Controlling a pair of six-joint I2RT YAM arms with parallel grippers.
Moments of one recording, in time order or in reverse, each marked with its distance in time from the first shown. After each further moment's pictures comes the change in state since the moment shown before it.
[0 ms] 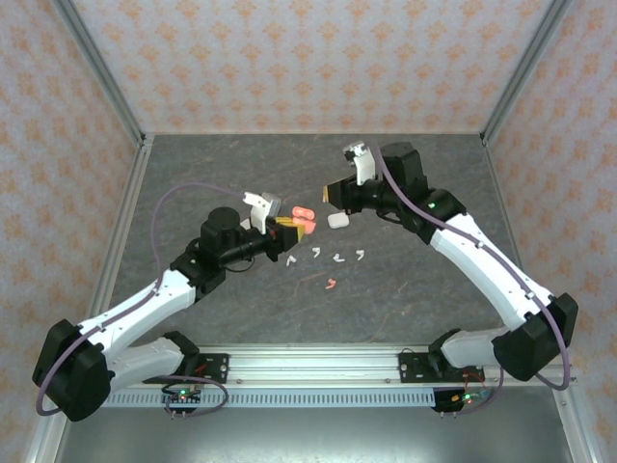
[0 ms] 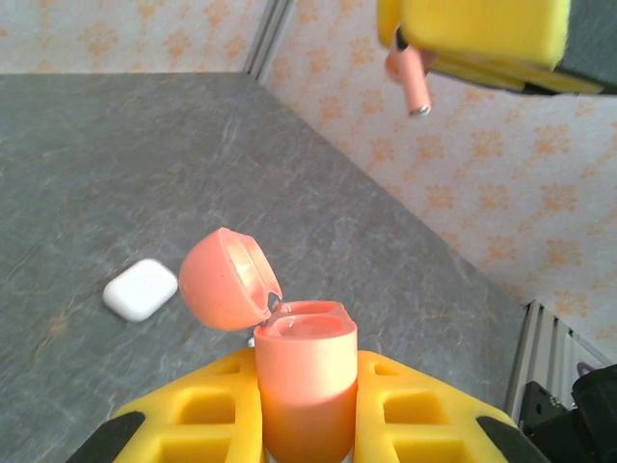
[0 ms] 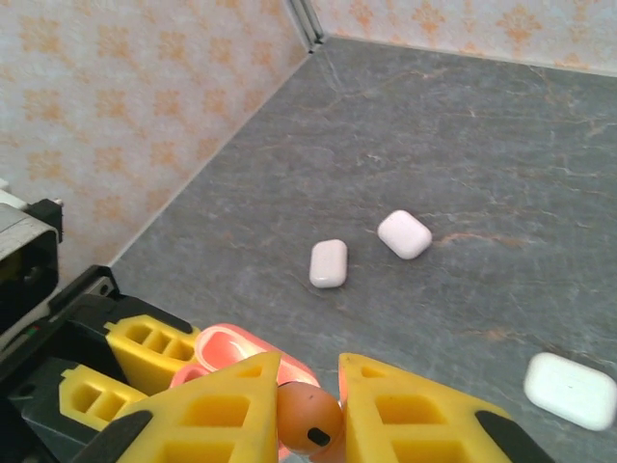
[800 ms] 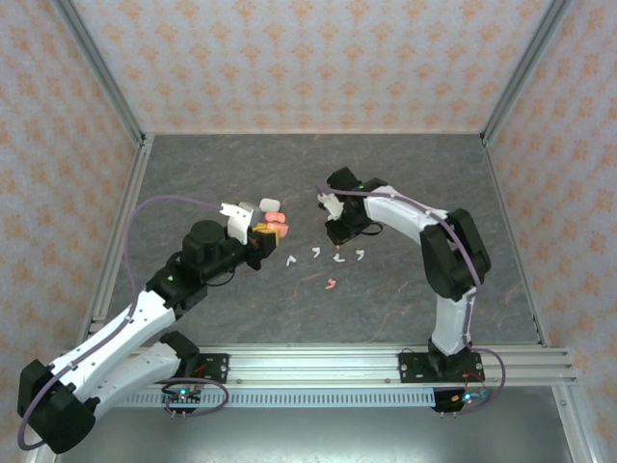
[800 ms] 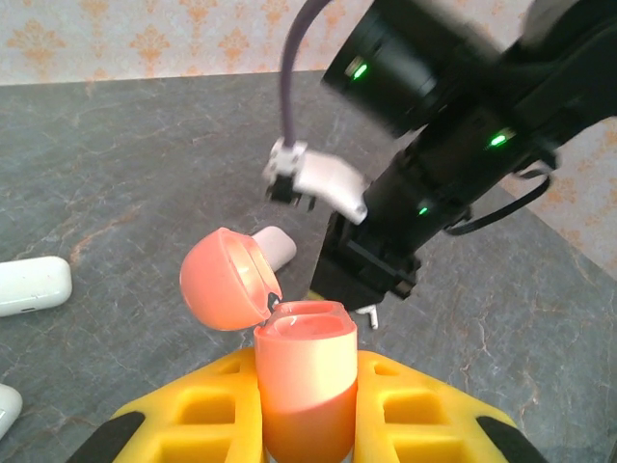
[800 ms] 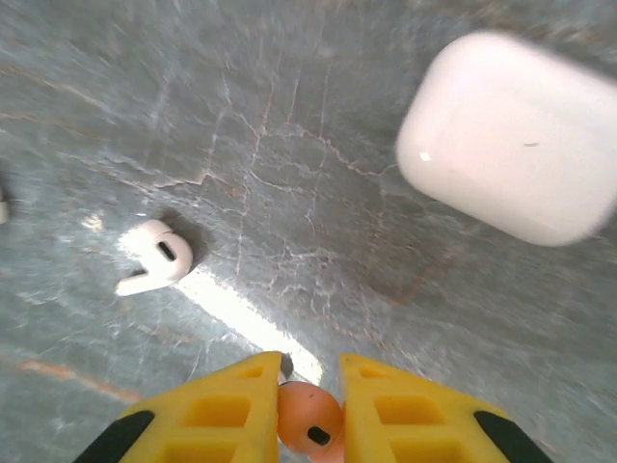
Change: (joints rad) left arm 0.009 -0.220 -0.042 -0.271 -0.237 0.088; right arm -0.004 0.568 0.108 -0.335 0.257 -0.305
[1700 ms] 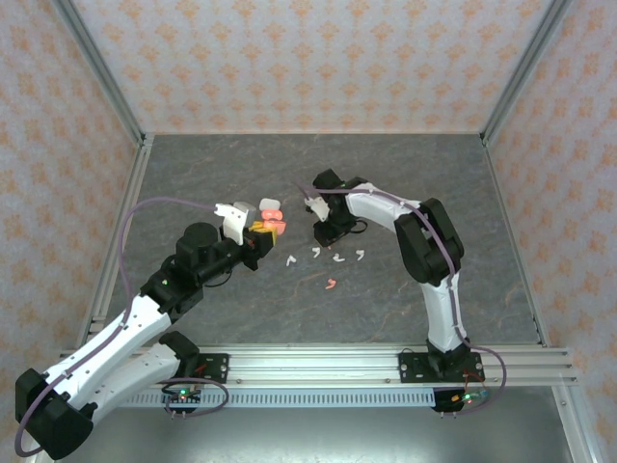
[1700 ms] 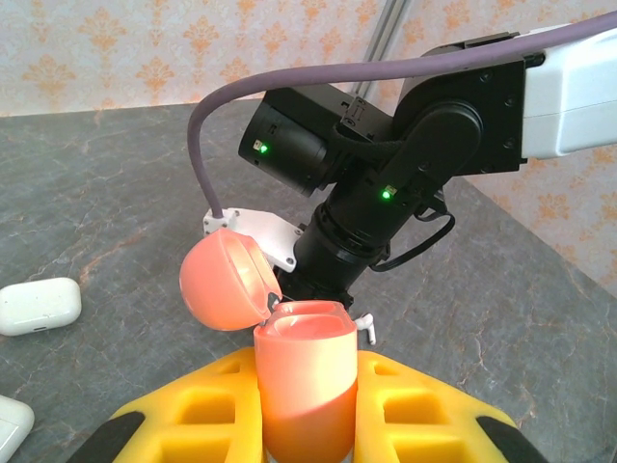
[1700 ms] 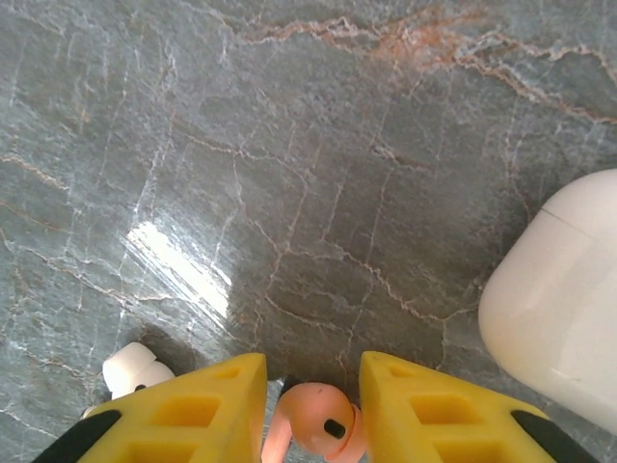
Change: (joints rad) left arm 0.000 -0.059 -0.001 -0.008 -0.016 0.011; right arm 0.032 0.235 0.153 -0.021 -0.016 -0.054
